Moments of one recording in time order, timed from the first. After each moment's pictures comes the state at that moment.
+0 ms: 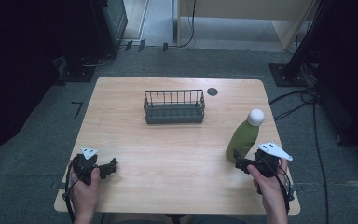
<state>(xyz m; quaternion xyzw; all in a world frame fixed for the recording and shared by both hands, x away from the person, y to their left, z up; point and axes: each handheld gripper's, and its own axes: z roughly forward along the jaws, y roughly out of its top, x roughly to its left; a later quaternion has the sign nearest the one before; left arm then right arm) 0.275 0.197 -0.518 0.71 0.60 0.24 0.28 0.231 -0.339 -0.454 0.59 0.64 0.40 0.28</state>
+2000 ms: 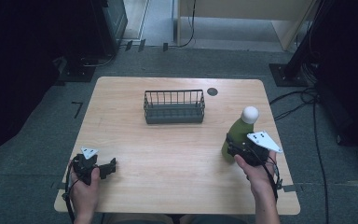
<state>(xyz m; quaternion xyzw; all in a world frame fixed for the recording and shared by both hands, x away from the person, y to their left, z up) 0.275 0.197 -0.518 0.71 0.60 0.24 0.28 0.250 -0.304 -0.426 0.55 0.62 0.44 0.34</state>
